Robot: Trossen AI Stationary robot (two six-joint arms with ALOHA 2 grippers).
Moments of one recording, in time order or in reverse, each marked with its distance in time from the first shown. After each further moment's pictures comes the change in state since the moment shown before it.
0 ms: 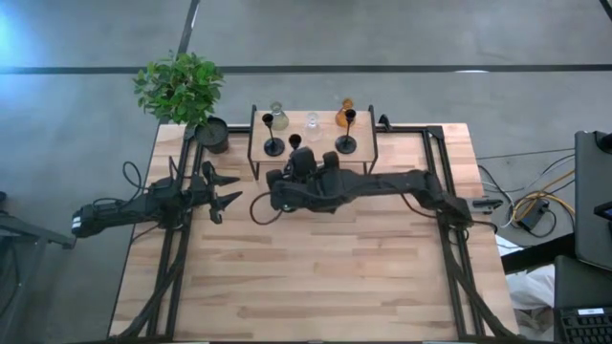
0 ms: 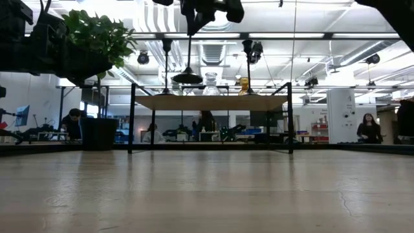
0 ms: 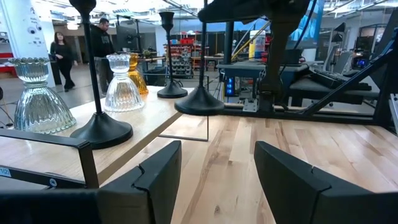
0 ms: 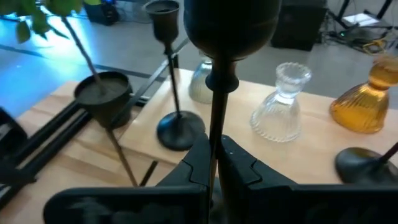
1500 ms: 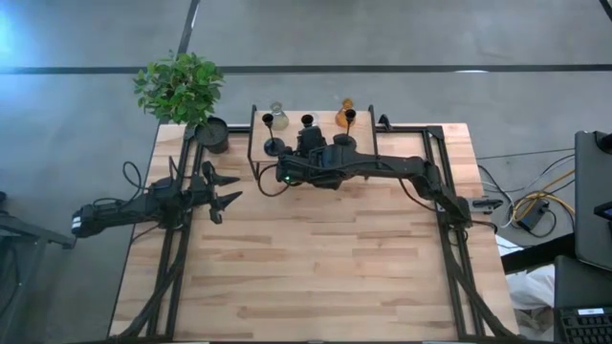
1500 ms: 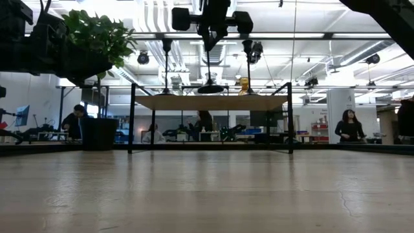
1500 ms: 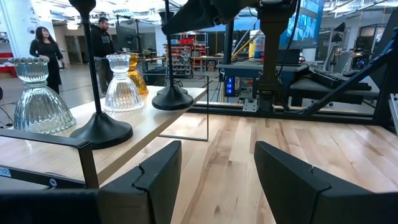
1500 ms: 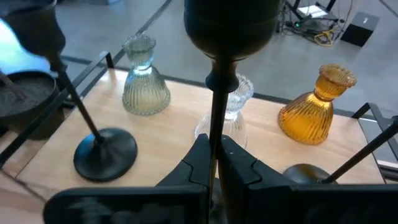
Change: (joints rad) left arm 0.000 0.000 0.000 0.000 0.000 0.000; right arm -0.138 -0.006 0.008 -0.162 -0.033 0.034
